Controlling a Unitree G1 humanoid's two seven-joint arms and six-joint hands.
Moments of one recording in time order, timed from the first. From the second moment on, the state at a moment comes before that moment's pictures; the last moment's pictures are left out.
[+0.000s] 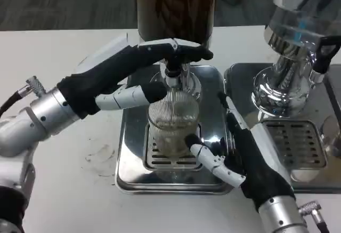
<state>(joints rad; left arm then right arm) -0.56 0.43 -0.06 0.76 -0.18 -0.94 -0.85 0.14 -0.08 0.28 -0.05 -0.47 -0.03 -0.12</state>
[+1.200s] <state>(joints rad) -0.55 0.45 -0.07 0.76 -0.15 -0.96 -0.81 0.01 -0.12 0.27 0.07 -0.38 -0.02 -0.02</state>
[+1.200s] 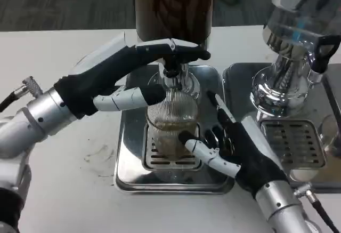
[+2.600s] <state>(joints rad) -0.54 0.46 -0.10 0.76 -0.11 -1.00 -0.72 -0.05 -0.13 0.23 0.20 -0.33 -0.13 -0.02</state>
